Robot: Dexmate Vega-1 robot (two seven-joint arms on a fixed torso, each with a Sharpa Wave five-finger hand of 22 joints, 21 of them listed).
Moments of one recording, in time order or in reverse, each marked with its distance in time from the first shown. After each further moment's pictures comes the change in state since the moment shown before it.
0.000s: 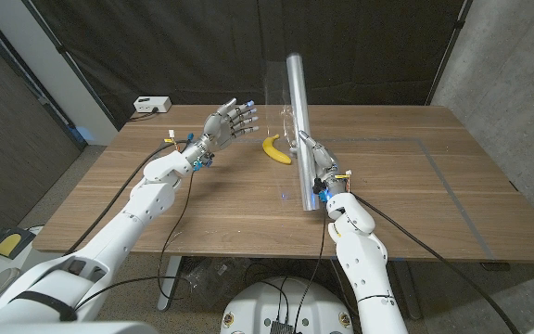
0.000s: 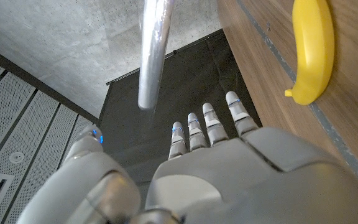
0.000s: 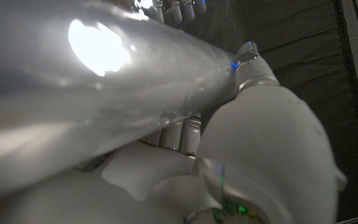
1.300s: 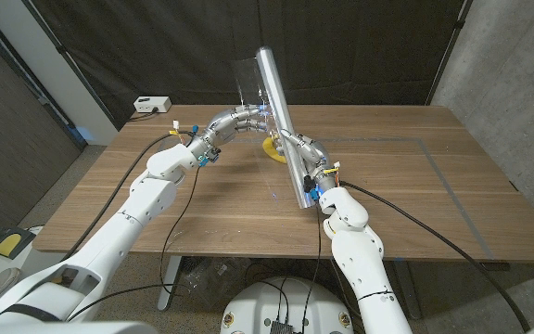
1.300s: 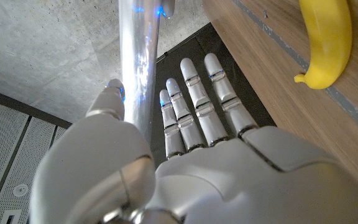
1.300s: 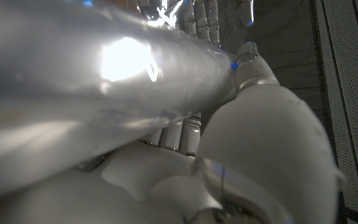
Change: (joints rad) left arm 0.058 0.018 -0.017 -0.204 0.175 0.065 0.186; left_hand 0.507 0.162 0.024 -0.089 -0.021 0.536 0.000 0.193 0.000 0.637 -0.167 0.133 0.008 0.673 -0.133 0.179 0.018 0.513 -0.188 0.160 -0.006; right arm 0.028 -0.102 -0.098 -0.013 -0.100 0.028 0.015; right_hand -0.001 0.001 0.000 0.000 0.004 -0.001 0.001 0.002 0.005 0.000 0.000 -0.011 0.018 0.000 0.000 -0.006 0.009 0.009 -0.002 -0.004 -0.004
